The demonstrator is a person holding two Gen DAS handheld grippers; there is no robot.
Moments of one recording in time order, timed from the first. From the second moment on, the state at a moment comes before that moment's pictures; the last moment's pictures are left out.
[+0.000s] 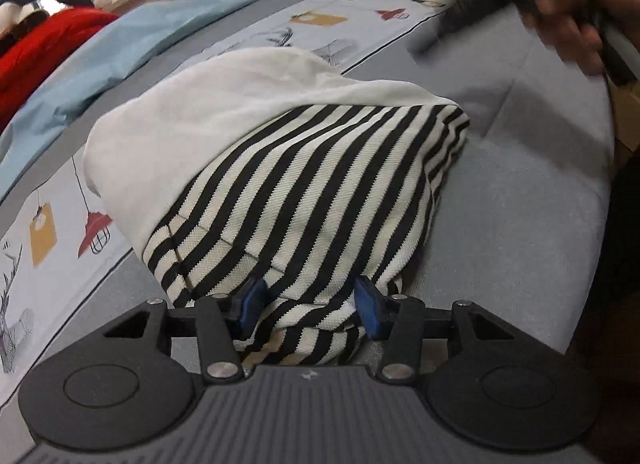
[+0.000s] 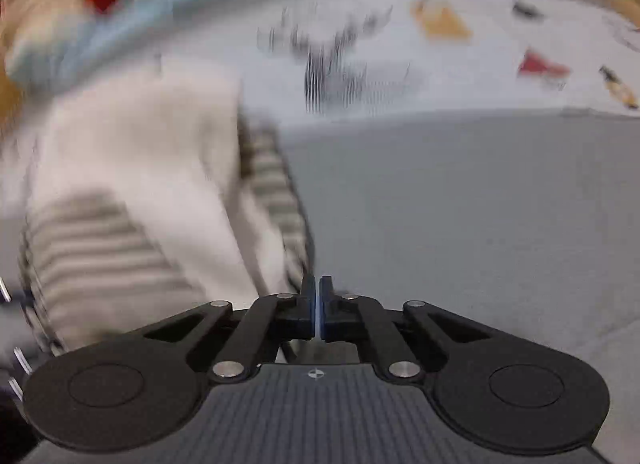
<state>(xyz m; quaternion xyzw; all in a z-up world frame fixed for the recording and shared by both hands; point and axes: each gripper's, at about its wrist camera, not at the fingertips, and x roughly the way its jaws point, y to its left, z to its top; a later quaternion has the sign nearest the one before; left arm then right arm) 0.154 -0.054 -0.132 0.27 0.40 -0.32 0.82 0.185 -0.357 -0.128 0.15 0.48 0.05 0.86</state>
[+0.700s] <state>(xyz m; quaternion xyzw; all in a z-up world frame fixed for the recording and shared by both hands) 0.250 0.020 -0.121 -0.15 0.50 -0.19 0.83 0.210 -0.309 -0.116 0.13 0.45 0.12 0.87</state>
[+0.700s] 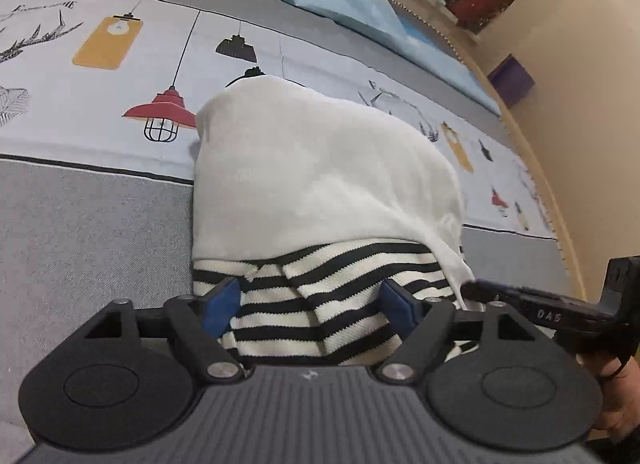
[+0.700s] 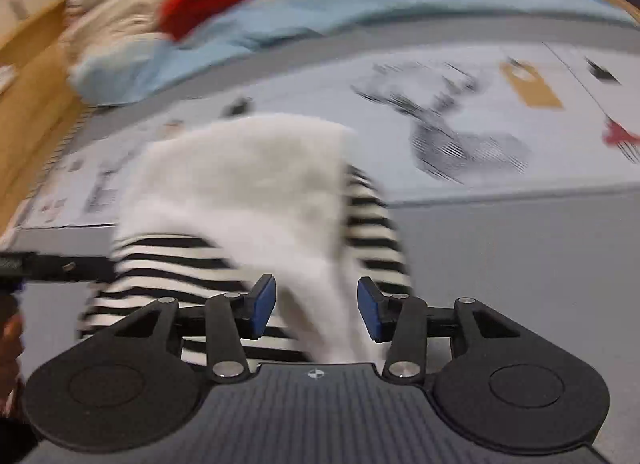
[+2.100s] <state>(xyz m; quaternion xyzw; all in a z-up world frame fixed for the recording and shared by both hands) 0.116 -0.031 -0.035 0.08 0.38 -0.14 0.91 0.131 -0.334 -0.077 0.09 0.43 0.01 0.90</state>
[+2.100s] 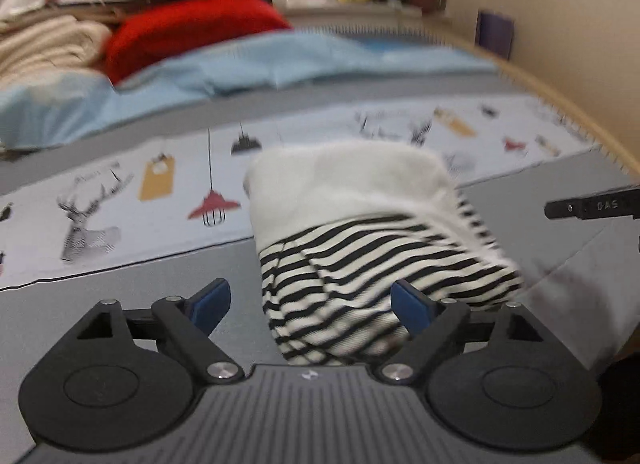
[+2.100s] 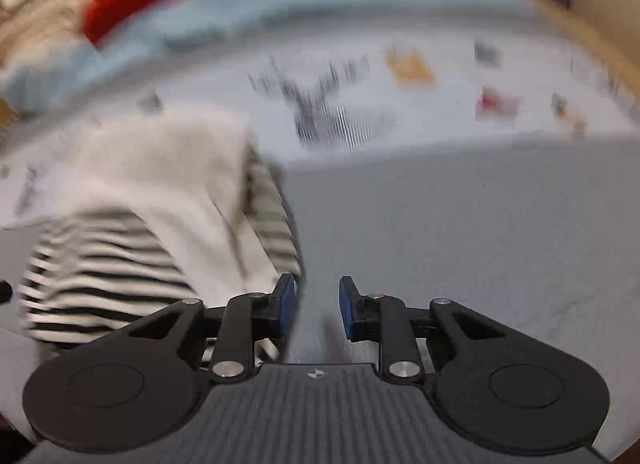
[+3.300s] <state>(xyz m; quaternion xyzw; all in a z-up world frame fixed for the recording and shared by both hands) 0.004 -0.042 -0.034 -0.03 0.37 -0.04 0.93 -0.026 -0.236 -0.030 0.05 0.36 0.03 0.93</state>
